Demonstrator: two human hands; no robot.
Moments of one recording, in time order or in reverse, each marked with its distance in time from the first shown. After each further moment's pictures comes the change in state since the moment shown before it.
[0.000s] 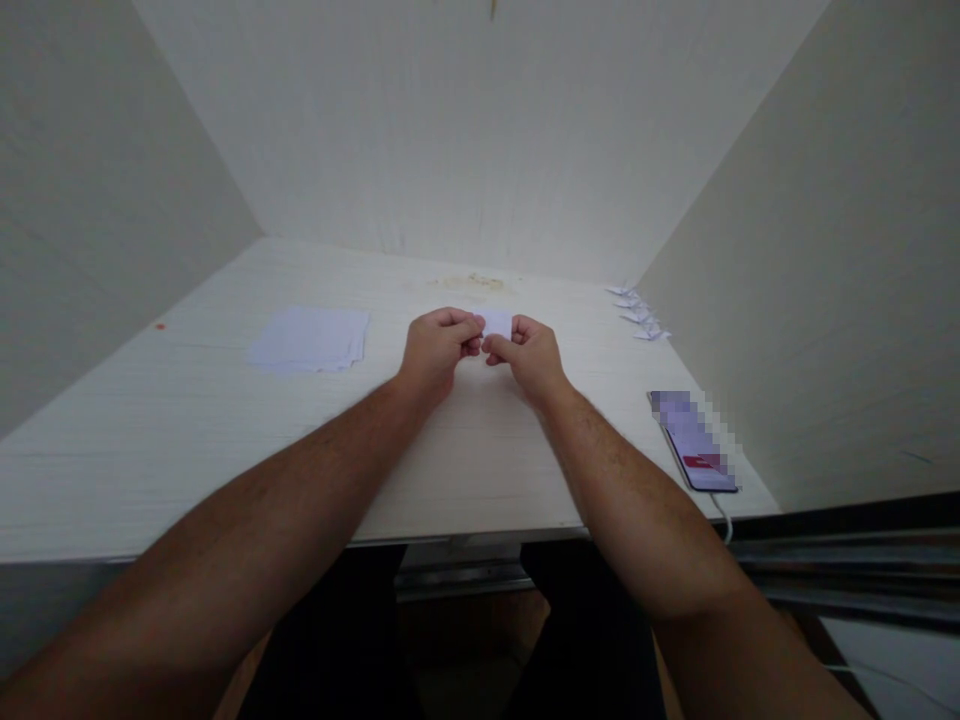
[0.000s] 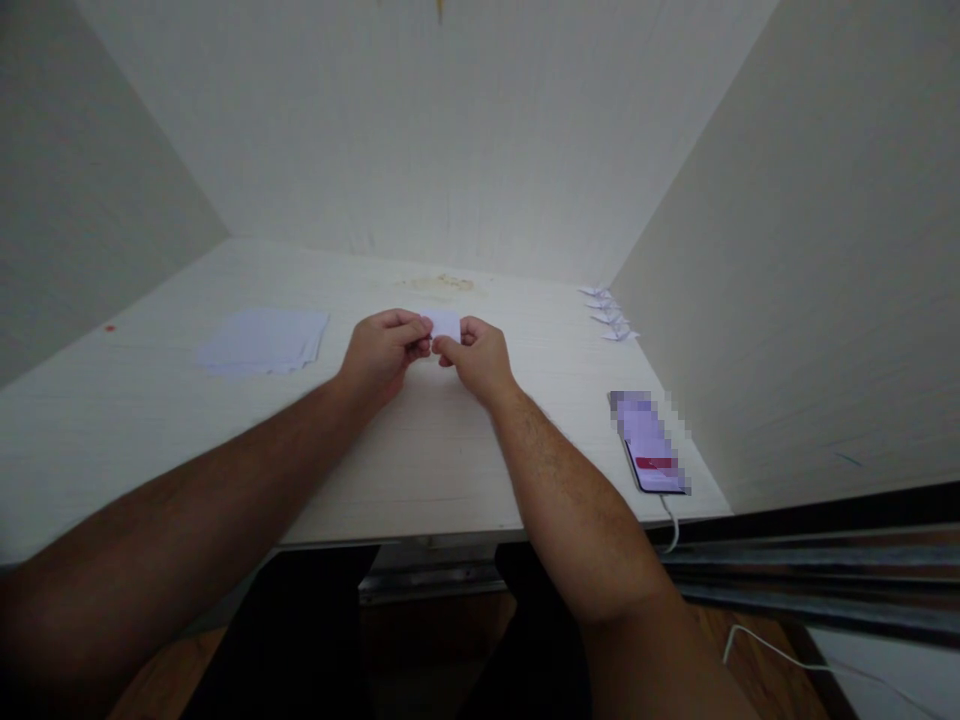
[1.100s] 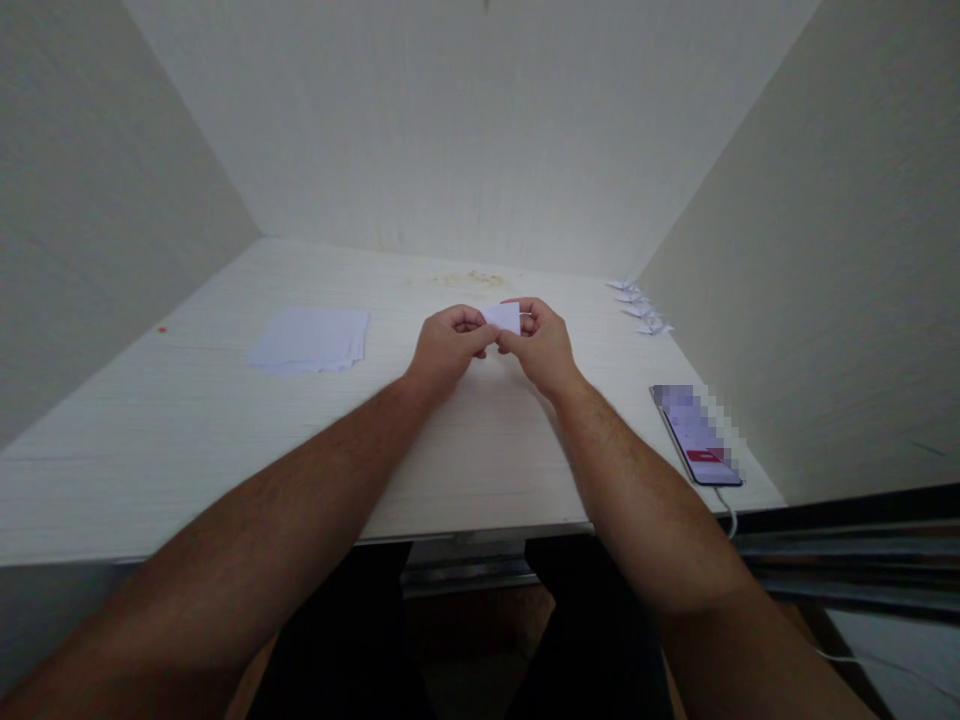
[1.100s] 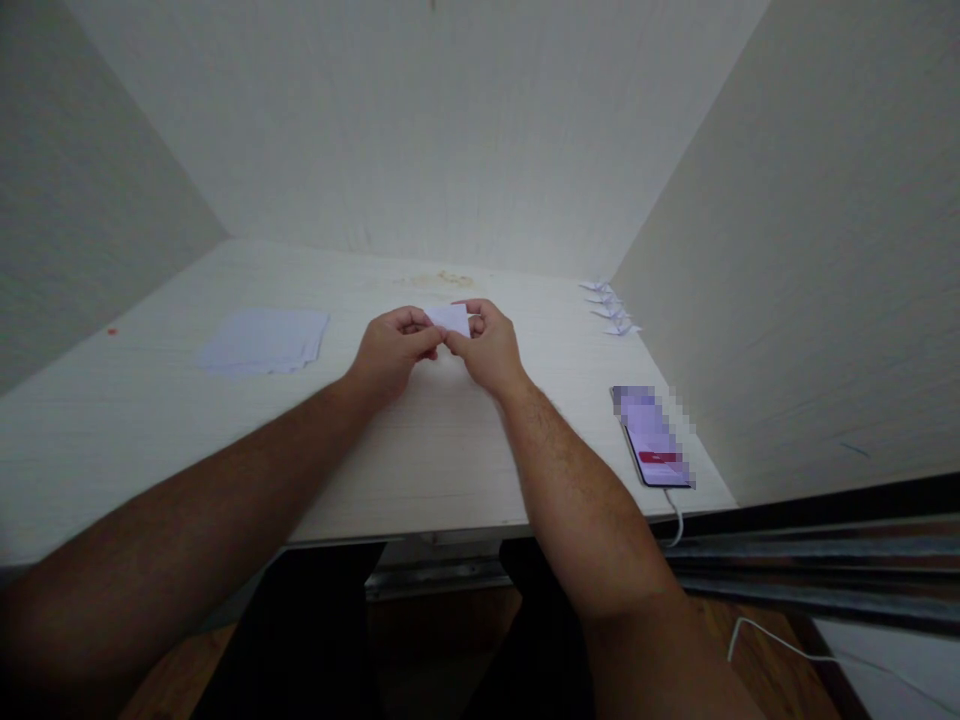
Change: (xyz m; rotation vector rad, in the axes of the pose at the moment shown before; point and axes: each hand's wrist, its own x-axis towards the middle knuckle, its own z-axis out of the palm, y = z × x) left_hand -0.004 0.001 0.001 0.215 -0.105 0.079; right_hand 0.001 -0.012 -0.008 -0.068 0.033 -0.075
